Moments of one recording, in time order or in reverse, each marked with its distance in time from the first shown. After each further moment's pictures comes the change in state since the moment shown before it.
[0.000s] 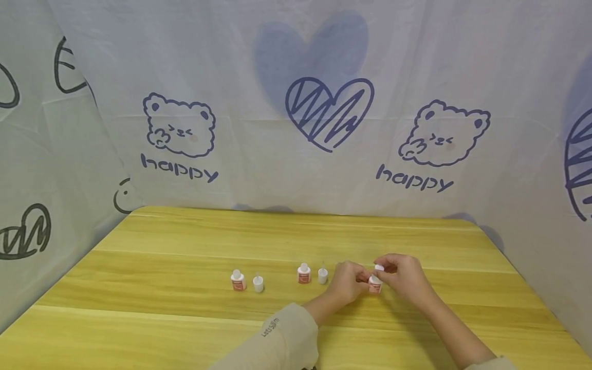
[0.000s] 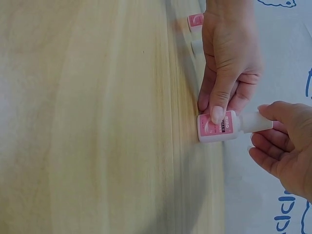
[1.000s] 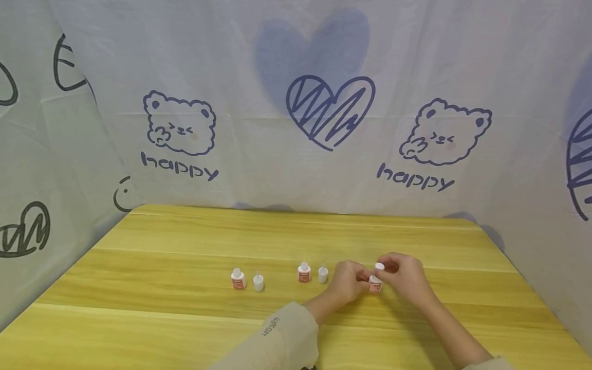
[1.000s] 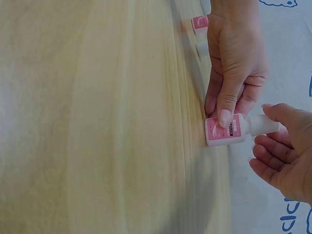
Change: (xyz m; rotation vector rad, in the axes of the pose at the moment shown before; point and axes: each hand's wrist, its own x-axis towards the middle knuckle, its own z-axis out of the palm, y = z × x) left_hand 0.000 -0.001 0.000 0.009 0.009 0.022; right_hand -0.002 0.001 0.004 0.023 0.046 0.034
